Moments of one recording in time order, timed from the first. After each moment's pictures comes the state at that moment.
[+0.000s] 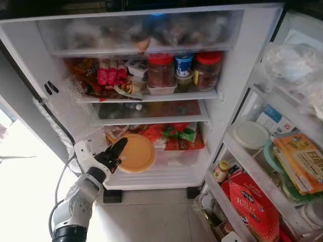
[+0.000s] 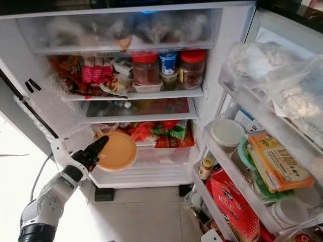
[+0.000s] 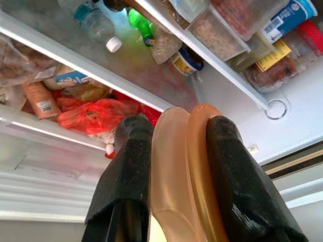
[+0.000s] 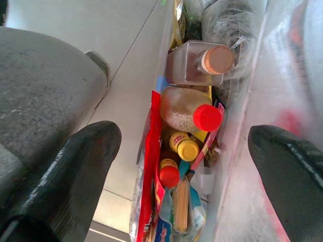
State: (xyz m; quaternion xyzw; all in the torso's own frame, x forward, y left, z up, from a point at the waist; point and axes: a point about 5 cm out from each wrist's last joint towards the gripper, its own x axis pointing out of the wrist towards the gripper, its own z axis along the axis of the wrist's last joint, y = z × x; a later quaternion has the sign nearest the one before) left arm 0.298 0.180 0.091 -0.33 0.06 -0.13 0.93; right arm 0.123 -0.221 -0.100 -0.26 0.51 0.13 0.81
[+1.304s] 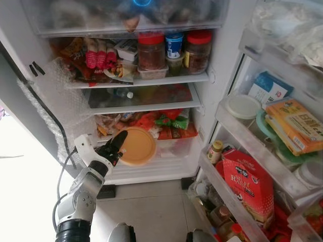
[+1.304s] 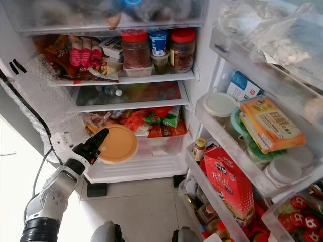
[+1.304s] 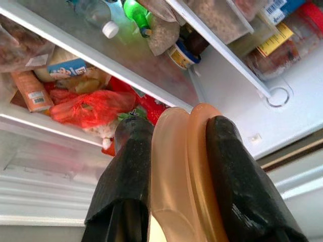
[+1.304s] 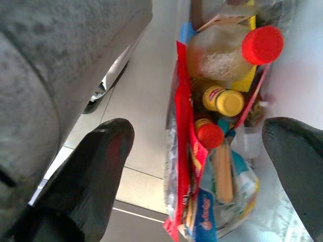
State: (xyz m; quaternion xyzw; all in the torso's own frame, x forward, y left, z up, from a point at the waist) left arm 0.307 0.177 0.099 -0.33 0.04 -0.11 0.94; right arm 0.110 -0.224 -0.104 -0.25 0.53 0.12 0.80
